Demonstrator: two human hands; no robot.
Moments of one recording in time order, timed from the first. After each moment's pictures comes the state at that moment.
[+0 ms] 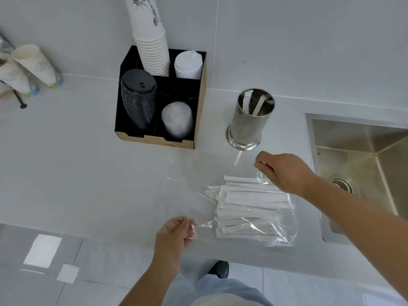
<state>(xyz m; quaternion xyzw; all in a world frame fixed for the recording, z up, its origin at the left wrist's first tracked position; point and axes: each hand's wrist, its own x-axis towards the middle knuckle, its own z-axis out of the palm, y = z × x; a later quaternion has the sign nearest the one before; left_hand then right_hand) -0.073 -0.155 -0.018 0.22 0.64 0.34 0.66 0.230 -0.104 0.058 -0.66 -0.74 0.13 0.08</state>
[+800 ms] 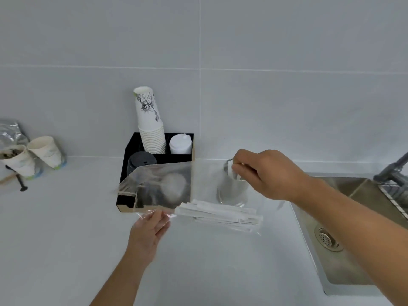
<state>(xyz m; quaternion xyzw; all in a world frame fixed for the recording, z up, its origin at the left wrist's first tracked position) -0.103 0.005 0.047 0.28 0.49 0.43 0.70 0.170 -0.083 0.246 -0.59 -0.78 0.00 0.22</state>
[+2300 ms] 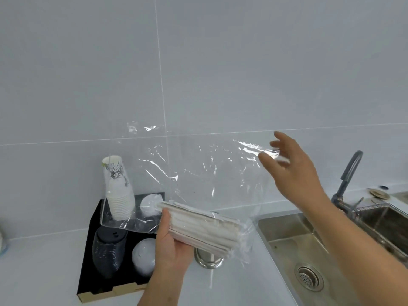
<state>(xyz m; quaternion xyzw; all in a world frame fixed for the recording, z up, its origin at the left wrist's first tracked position) 0.038 0.024 0.169 0.17 0.09 0.46 0.87 0.230 -0.106 0.322 -0.70 -0.44 -0.03 0.56</state>
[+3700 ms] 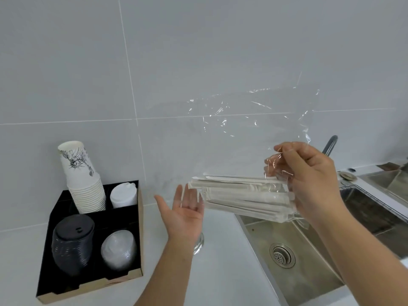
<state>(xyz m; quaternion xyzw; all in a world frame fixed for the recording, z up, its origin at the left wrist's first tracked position) 0.134 0.031 0.141 0.02 0.15 0.41 0.90 0.235 -0.151 0.319 -0.53 -0.33 0.13 0.77</state>
